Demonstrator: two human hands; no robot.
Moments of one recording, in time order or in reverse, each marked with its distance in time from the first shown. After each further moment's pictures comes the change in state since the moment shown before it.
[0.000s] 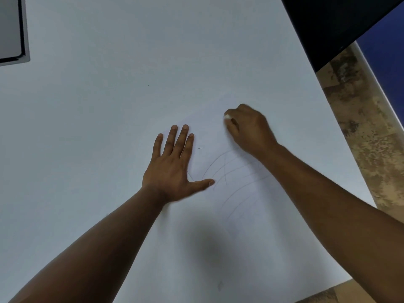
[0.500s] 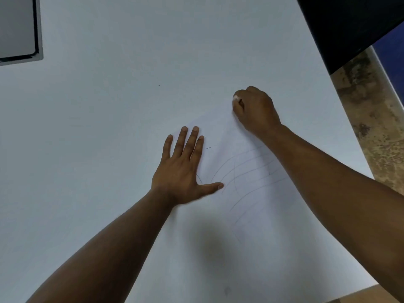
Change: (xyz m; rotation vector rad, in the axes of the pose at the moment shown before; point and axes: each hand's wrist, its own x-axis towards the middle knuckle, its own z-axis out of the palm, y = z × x) left_hand 0.000 -0.002 -0.001 0.012 -0.022 0.011; right_hand 0.055 0.016 0.018 -0.058 -0.005 0.086
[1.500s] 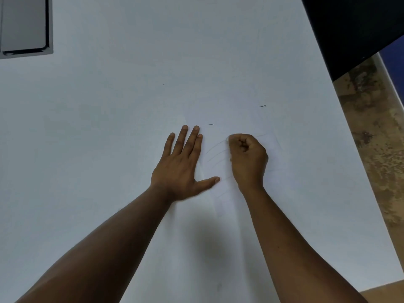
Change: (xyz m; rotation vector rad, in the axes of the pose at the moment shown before) left_hand 0.000 -0.001 0.003 -0.011 0.036 -0.013; right_hand -0.105 -0.070 0.009 0.675 0.201 0.697
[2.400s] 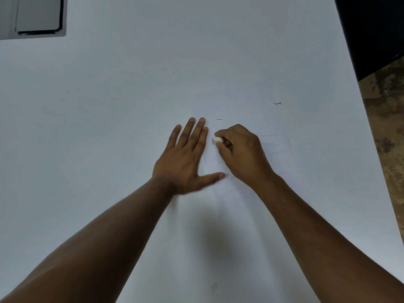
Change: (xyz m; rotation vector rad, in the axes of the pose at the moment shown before) left_hand 0.001 0.001 0.003 -0.013 0.042 -0.023; right_hand 0.018 -0.012 -0.002 -0.389 -0.469 -0.611
